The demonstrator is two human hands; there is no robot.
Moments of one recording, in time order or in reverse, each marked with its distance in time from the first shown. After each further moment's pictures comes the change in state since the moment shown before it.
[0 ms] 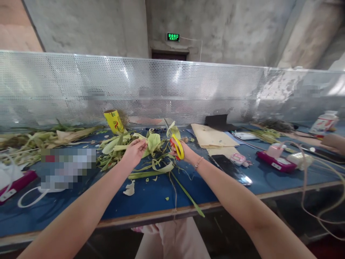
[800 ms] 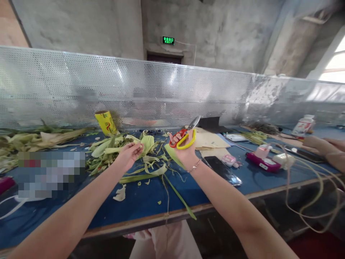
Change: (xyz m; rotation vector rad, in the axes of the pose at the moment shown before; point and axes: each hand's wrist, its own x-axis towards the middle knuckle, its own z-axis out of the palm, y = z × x) left_hand -0.004 0.000 0.004 0.108 -0.066 -0.050; right_hand -0.026 -0.049 0.016 0.224 0.318 -0.395
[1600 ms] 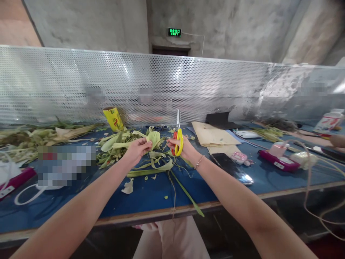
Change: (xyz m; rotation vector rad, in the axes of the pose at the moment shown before) left_hand 0.001 -0.007 -0.004 0.283 -0.142 0.050; right_hand 0.004 0.034 -0.006 -0.043 -0.114 0.356
